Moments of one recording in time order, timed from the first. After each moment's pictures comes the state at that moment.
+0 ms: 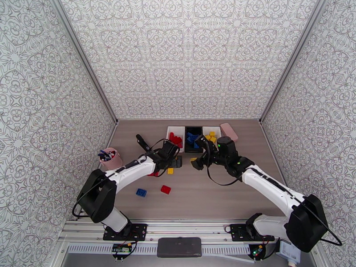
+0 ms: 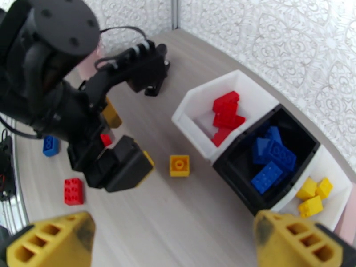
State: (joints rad) left arm -0.64 1.63 1.08 -0.52 -0.22 -0.62; right arm 0.56 1.30 0.94 -0.16 -0.35 -0.18
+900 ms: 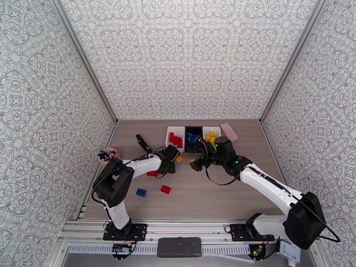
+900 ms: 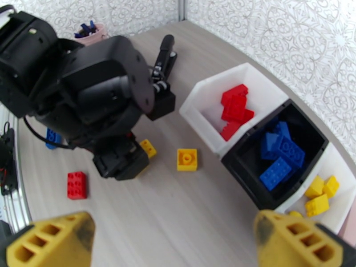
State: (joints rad) left arm -0.59 1.81 1.08 -0.55 -0.16 -0.65; right arm 0.57 1.32 0.96 -0.19 -0.35 -0.18
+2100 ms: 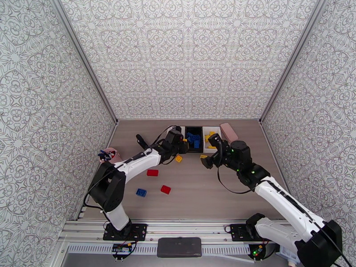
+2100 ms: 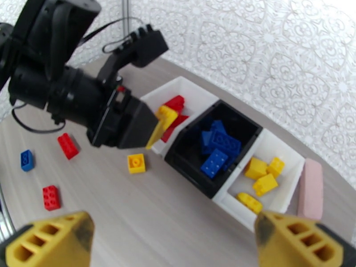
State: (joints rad) left arm -0.64 1.78 1.30 -0.15 -0.04 -0.55; right arm 0.48 1.04 0.84 -0.20 -0.18 -0.13
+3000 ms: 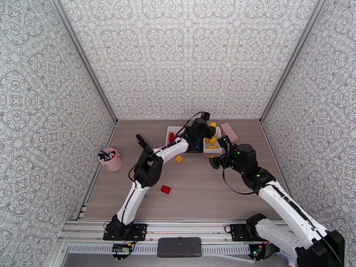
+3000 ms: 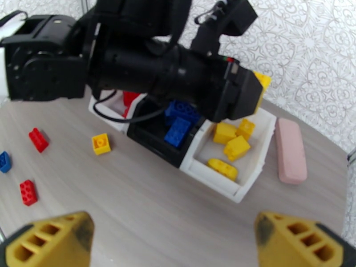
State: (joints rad) left arm -0.70 2.43 2.09 -0.02 0.06 -0.44; right arm 0.40 0.99 0.78 -0.25 -0.11 -0.10
